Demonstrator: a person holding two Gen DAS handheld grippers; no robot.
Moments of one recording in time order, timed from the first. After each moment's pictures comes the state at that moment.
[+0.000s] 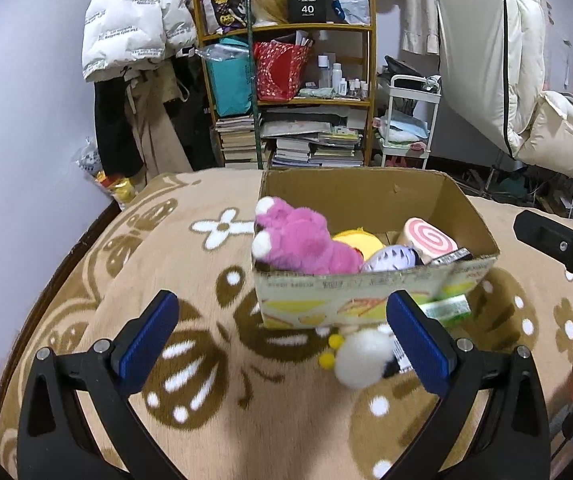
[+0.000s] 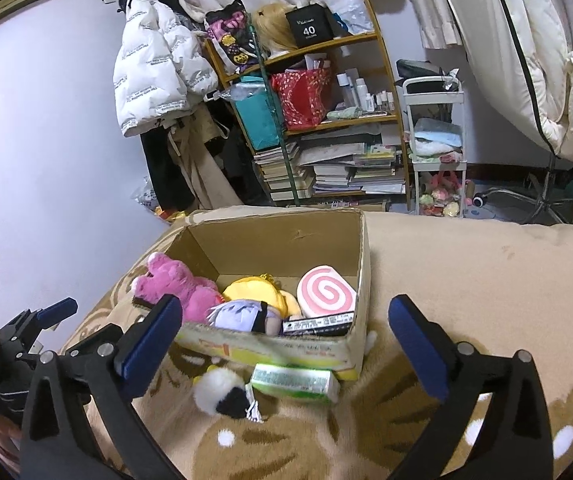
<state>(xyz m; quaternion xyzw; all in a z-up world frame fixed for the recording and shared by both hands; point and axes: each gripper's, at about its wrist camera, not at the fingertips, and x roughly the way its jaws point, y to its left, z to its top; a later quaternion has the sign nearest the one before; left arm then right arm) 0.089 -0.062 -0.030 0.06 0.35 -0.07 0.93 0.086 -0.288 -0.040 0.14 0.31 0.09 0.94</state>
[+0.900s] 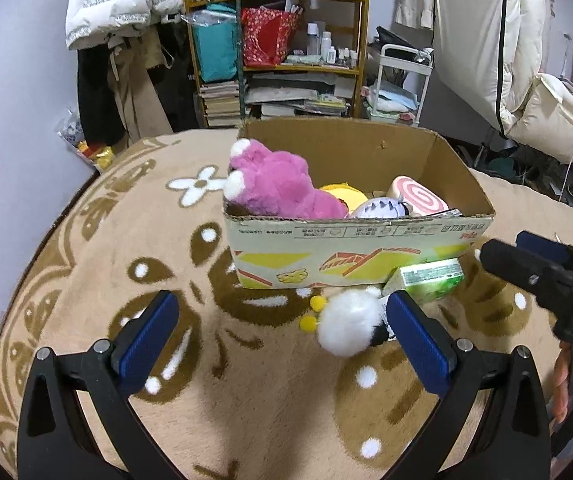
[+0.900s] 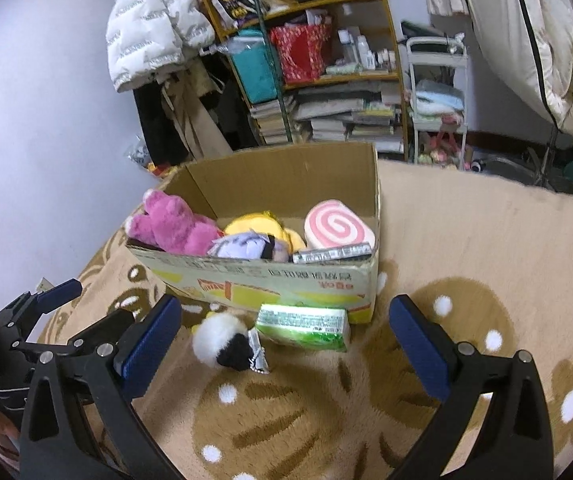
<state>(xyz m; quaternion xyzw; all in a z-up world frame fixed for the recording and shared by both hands) 0.094 -0.068 -0.060 0.05 0.41 -0.09 0.91 0.088 -0.265 -0.073 0.12 0.40 0.09 0.91</state>
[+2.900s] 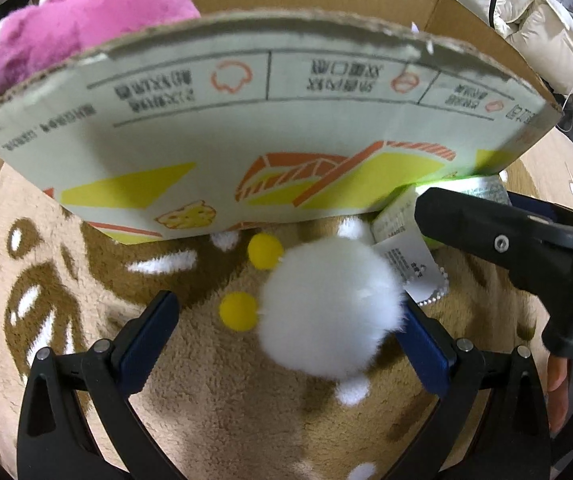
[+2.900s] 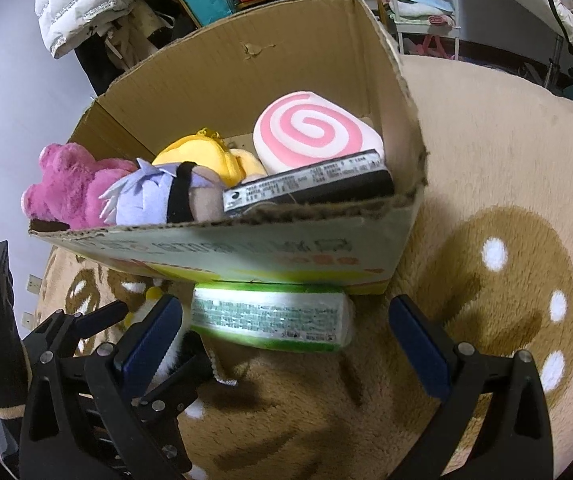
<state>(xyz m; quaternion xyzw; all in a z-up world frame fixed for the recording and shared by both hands) 0.161 -0.130 -0.172 0.08 0.56 -0.16 0.81 0.153 -0.269 -0.152 0.16 0.52 0.06 0.83</state>
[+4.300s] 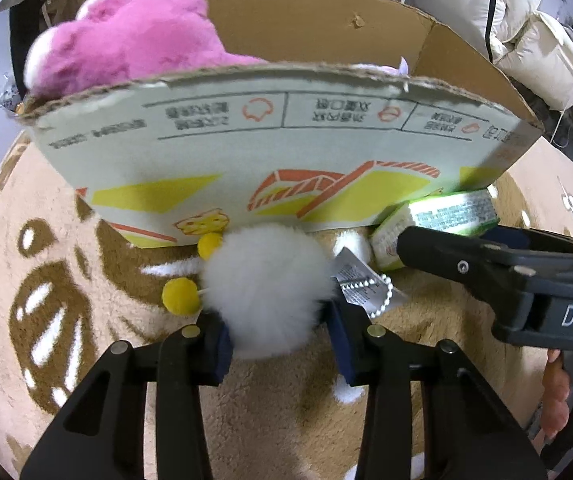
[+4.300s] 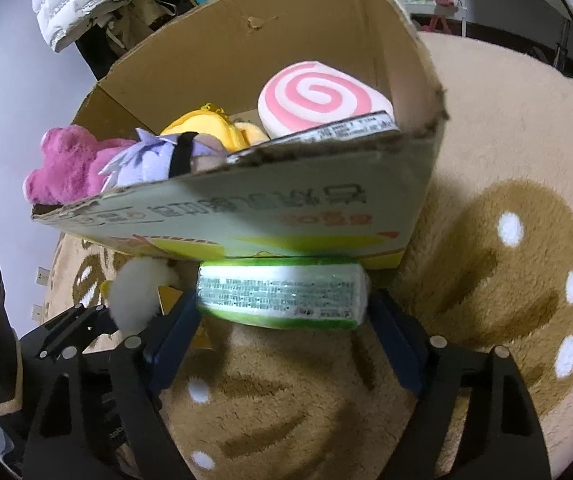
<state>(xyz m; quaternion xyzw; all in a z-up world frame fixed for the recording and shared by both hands) 0.141 -0.103 -0.149 0.06 0.52 -0.15 0.84 0.148 -0.261 -0.160 0.17 0.54 0.08 0.82</state>
